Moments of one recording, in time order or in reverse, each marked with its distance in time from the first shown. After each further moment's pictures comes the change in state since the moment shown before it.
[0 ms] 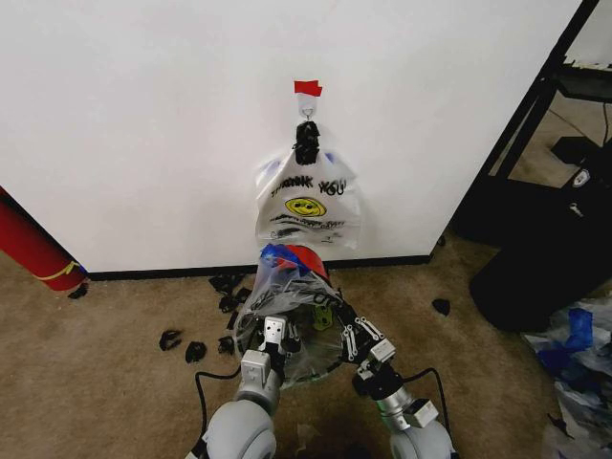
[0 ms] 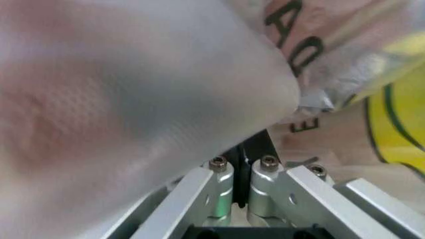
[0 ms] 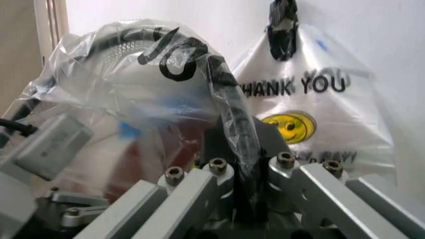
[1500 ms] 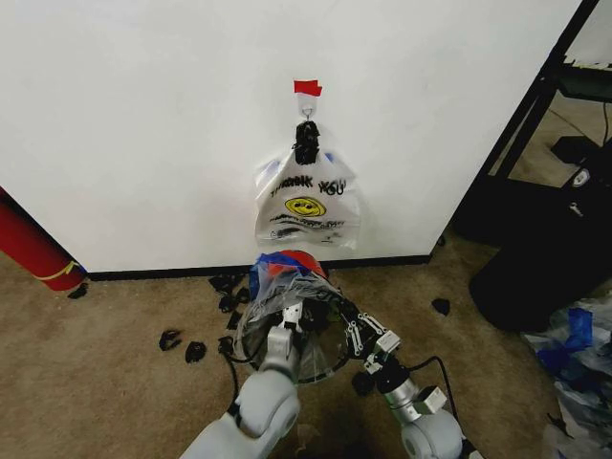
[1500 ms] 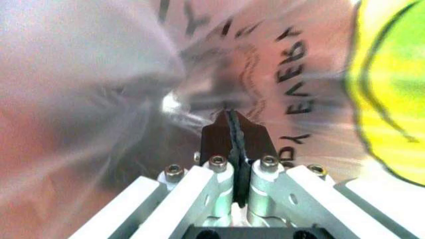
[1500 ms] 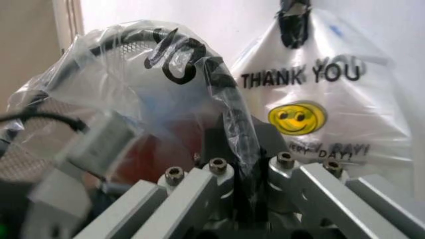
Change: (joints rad) left arm -0.106 0.012 0.078 0.079 0.019 -0.027 0.026; right arm 0.068 -0.130 -0.071 -0.018 0.084 -0.017 0.013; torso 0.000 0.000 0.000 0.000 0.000
